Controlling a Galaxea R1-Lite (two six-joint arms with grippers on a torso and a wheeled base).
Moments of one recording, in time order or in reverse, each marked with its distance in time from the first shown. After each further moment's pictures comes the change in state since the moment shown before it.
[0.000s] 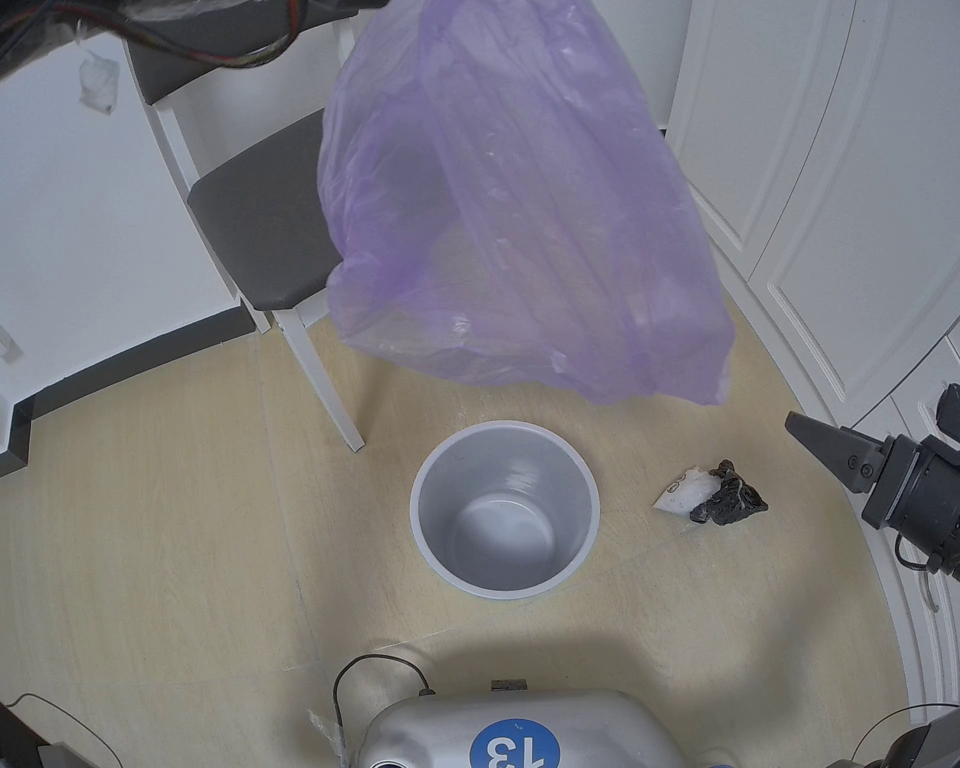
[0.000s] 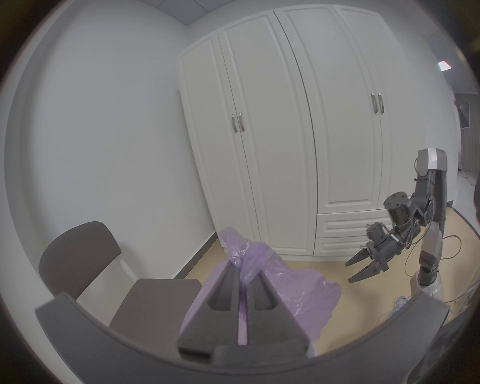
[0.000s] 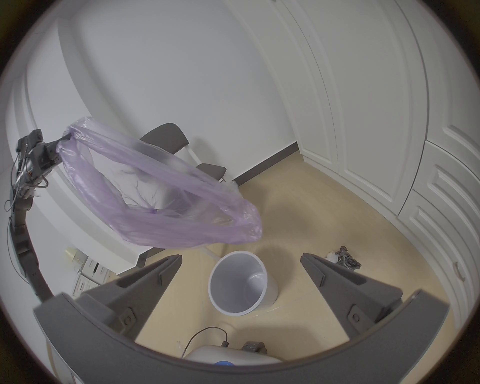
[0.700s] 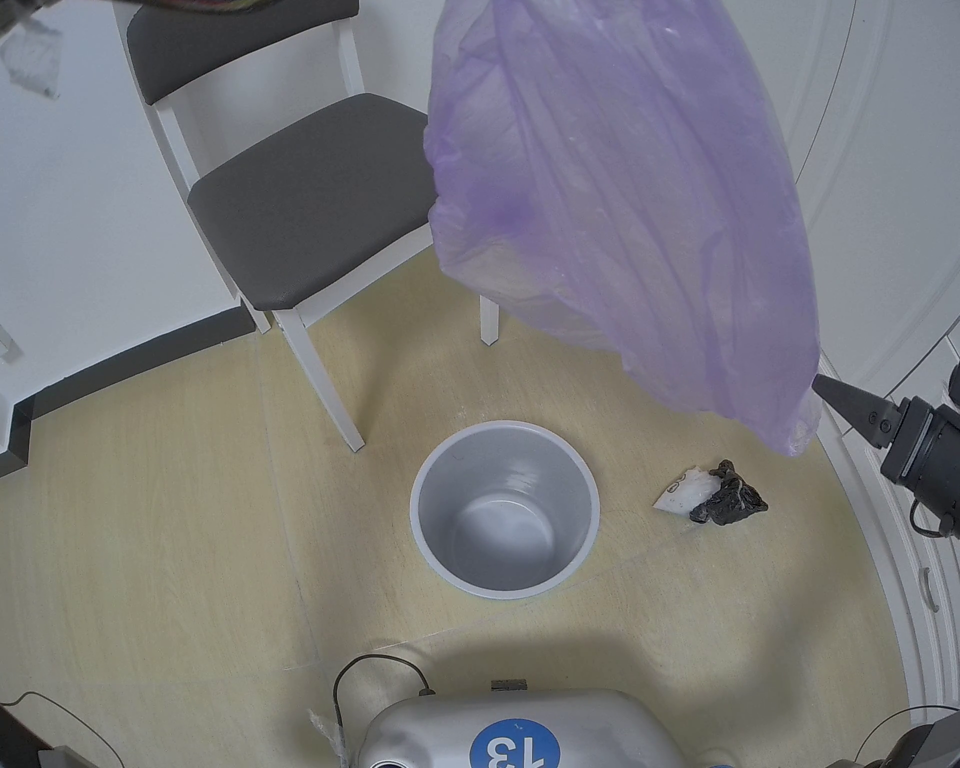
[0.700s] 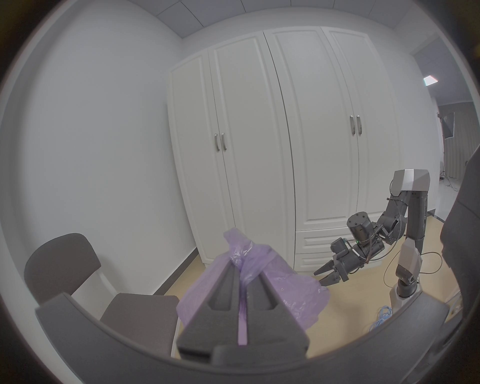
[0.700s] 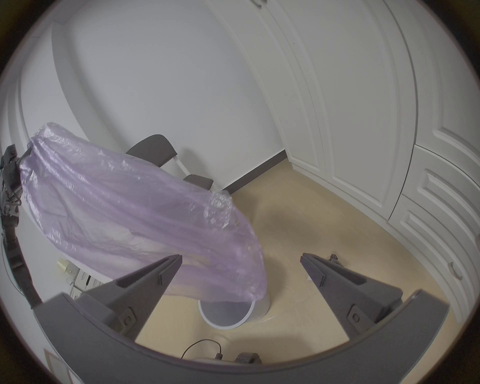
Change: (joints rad) left arm -0.111 -0.014 0.000 -0.010 -0.033 -0.003; right arm -0.189 -0.001 -0.027 -0.007 0.114 0.003
